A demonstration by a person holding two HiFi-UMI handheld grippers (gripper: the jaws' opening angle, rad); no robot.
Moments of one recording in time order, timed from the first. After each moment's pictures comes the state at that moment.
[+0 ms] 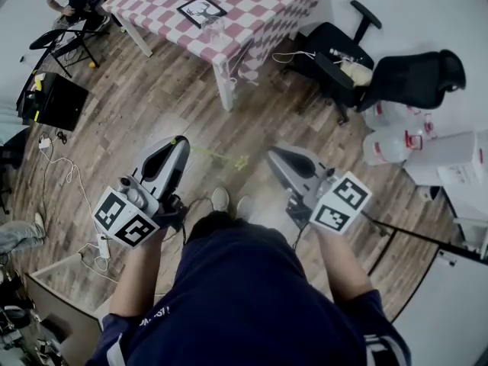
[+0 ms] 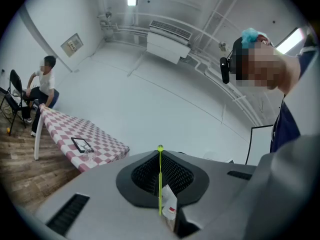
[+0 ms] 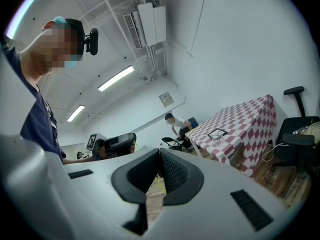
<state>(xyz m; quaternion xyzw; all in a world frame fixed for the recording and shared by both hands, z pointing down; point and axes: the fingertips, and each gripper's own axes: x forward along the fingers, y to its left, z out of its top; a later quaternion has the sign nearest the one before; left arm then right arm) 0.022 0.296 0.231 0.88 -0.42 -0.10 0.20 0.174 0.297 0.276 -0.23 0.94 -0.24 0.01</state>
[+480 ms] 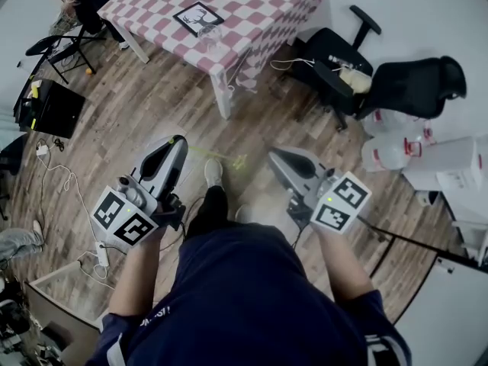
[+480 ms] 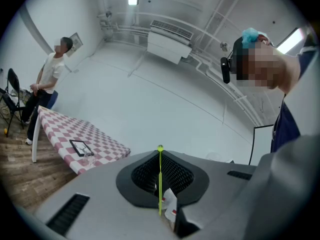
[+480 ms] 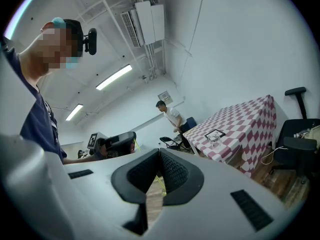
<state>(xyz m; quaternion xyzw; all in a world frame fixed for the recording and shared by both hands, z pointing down) 0.016 0.251 0.239 0.88 -0.42 -0.11 0.20 0.175 0.253 0.288 -0.23 0.94 -0.24 0.00</state>
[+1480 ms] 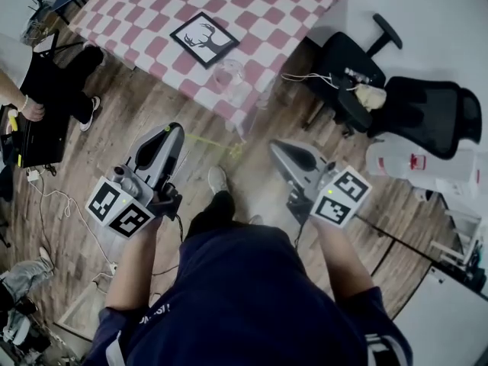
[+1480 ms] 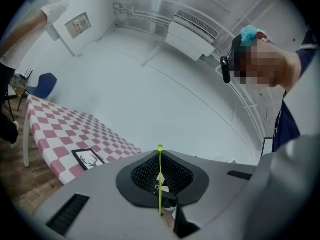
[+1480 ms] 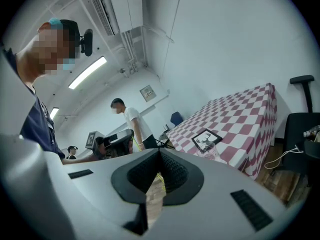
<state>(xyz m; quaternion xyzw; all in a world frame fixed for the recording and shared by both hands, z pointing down) -0.120 -0.033 0.291 0.88 -0.39 -0.10 0.25 0.047 -0.008 0.337 -0.29 0.91 -0.30 -0.03</state>
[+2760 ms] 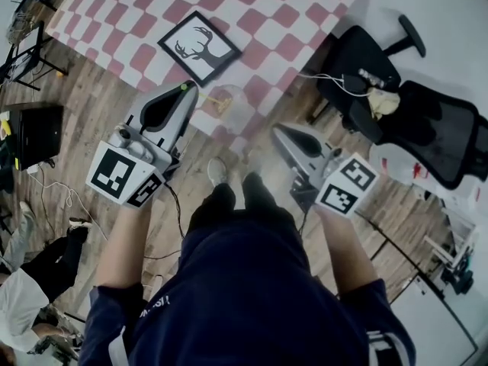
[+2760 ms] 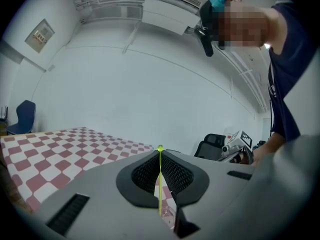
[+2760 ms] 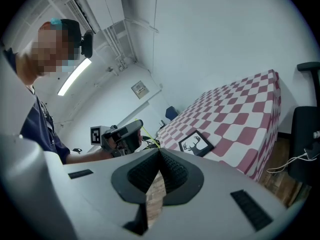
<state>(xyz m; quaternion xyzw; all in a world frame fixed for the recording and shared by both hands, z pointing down) -0.086 -0.233 0.329 0.91 -0.38 0.02 0.14 0.052 -0.169 0.382 -0.28 0.89 -0.35 -0.06</state>
